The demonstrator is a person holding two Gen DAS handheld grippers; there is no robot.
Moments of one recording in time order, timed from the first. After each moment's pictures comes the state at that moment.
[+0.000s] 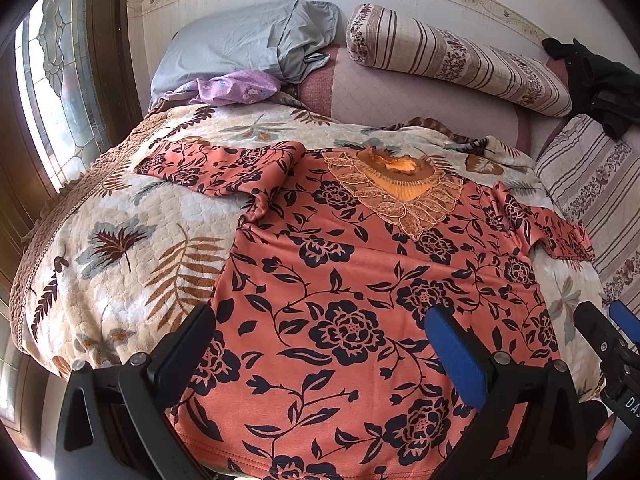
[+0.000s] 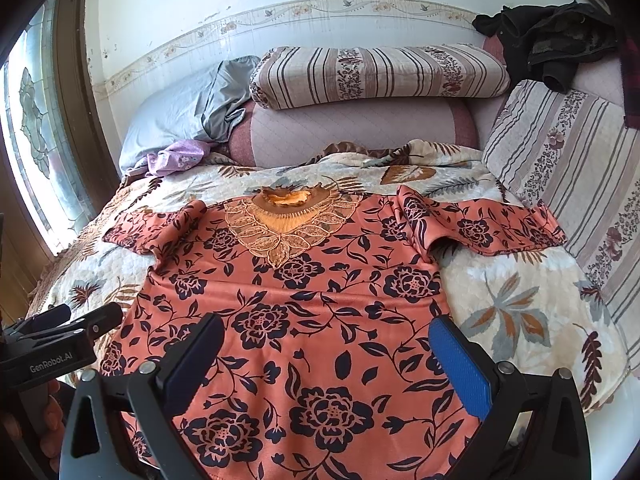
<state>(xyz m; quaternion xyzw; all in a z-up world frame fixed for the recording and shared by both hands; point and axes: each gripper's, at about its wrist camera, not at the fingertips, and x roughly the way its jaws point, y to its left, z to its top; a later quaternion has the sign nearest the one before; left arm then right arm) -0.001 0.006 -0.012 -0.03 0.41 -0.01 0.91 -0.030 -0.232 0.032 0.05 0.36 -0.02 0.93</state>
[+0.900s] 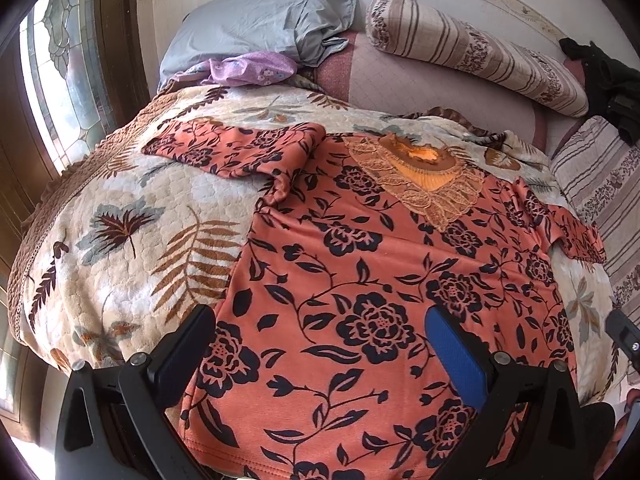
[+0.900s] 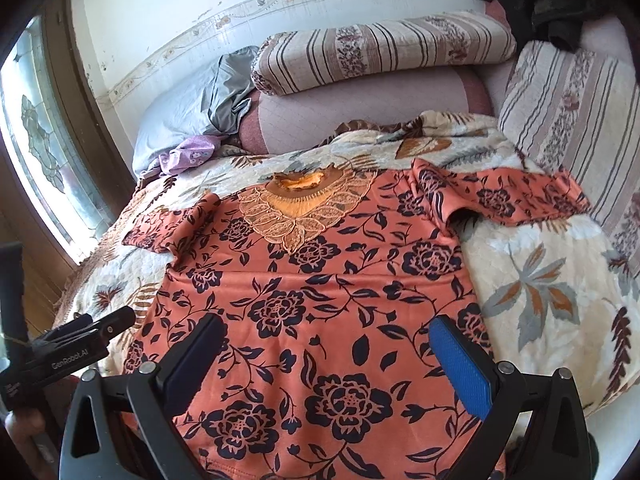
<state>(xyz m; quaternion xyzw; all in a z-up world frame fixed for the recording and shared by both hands) 0.017 0.035 -0.039 -0.04 0.44 0.02 0.90 -0.023 -0.269 0.008 0.14 0.40 0.03 0.91</state>
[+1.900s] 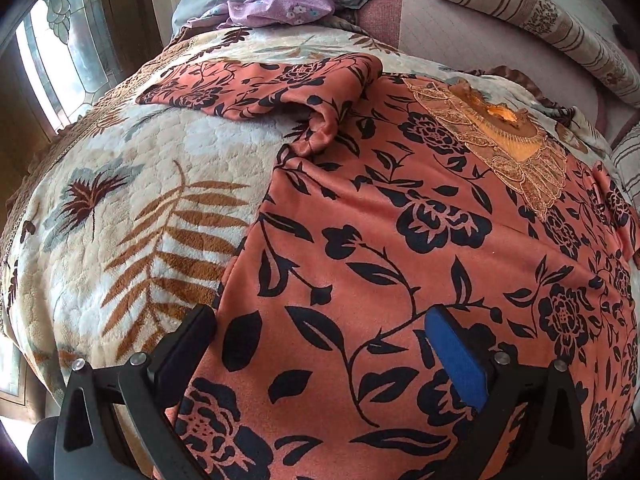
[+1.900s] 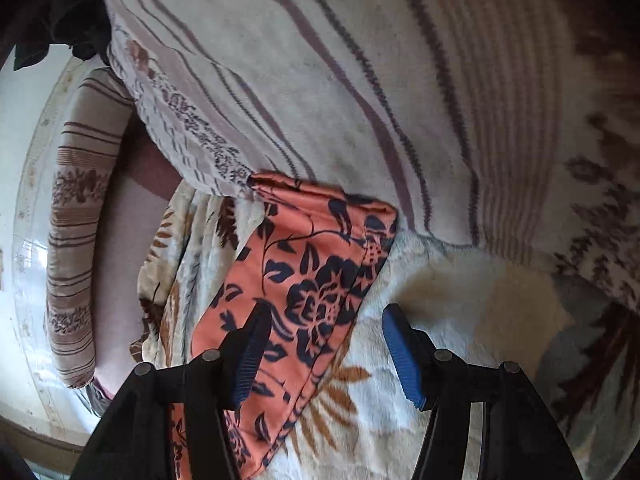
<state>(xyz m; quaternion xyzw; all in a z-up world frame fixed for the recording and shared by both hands) 0.091 0.053 -0.130 -0.04 0.49 0.07 0.87 0.133 -0.693 -0.110 0.50 0.34 -0.24 0.76</state>
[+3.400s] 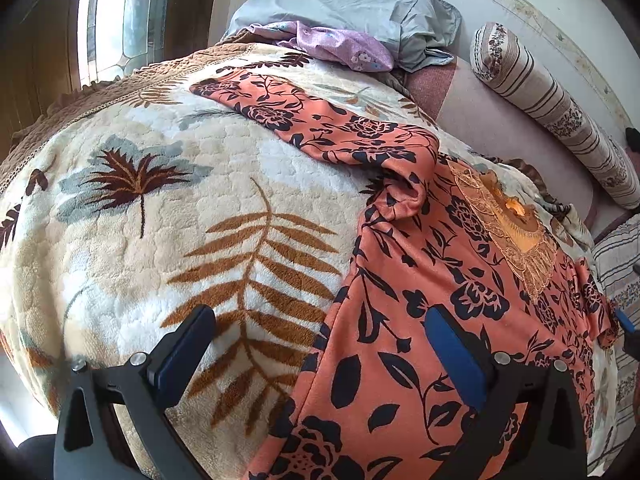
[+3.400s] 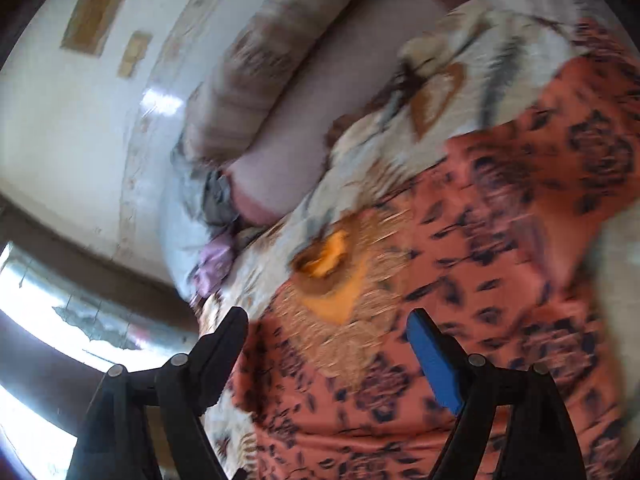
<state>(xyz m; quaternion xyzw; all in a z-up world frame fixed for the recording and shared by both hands) 0.072 0.134 -0.117 -0.16 0.41 0.07 0.89 0.150 -0.398 -0.055 0.43 0.37 -0.02 0.82</state>
